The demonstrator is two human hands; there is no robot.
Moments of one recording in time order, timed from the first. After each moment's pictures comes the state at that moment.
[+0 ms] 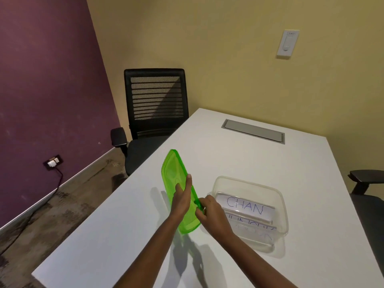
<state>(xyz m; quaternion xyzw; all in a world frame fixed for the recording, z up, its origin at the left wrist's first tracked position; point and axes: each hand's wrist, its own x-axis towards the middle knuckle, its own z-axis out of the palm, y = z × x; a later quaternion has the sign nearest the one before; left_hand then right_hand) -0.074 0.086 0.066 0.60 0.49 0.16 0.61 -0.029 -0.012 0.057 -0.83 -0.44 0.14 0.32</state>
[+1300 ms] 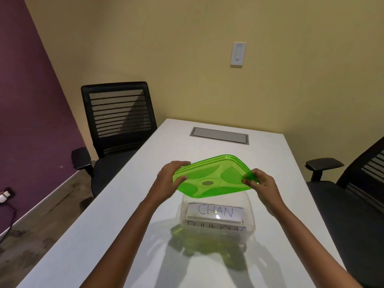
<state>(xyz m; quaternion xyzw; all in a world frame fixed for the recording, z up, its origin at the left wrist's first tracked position) -0.026 0.094 0.135 0.90 0.14 0.23 0.35 0.126 -0.136 0.125 -0.73 -0.25 0.11 0.62</state>
